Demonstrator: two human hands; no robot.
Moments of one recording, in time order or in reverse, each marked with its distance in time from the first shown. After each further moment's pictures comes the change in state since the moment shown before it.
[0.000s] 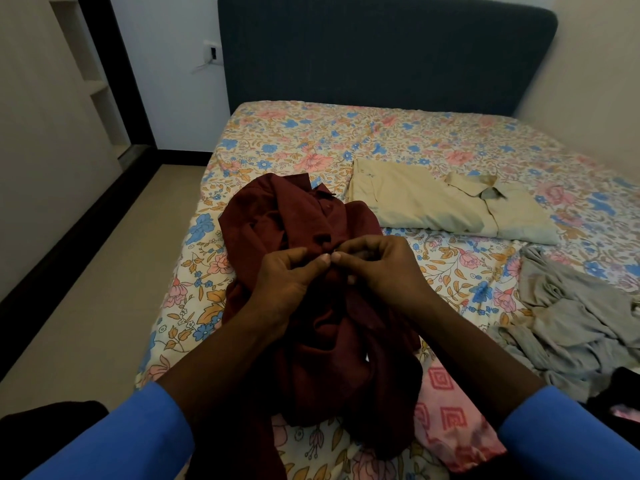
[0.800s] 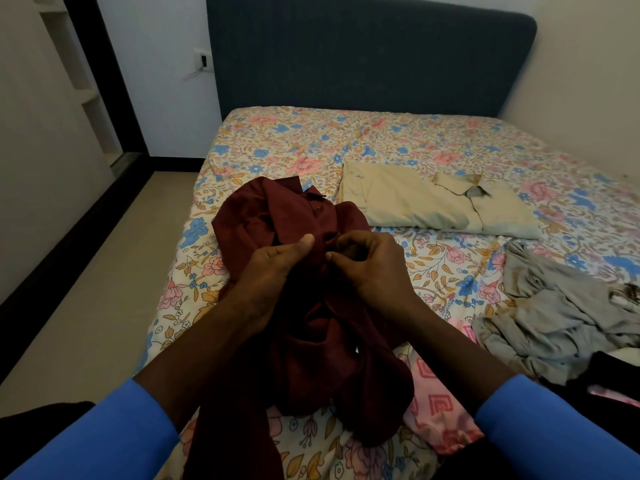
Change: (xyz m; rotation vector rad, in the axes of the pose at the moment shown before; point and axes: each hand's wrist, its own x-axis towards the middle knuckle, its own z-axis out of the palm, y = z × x) left_hand -0.013 0.025 -0.007 -0.025 -0.147 -0.133; right_hand -0.016 -0.007 0.005 -0.164 0.104 -0.131
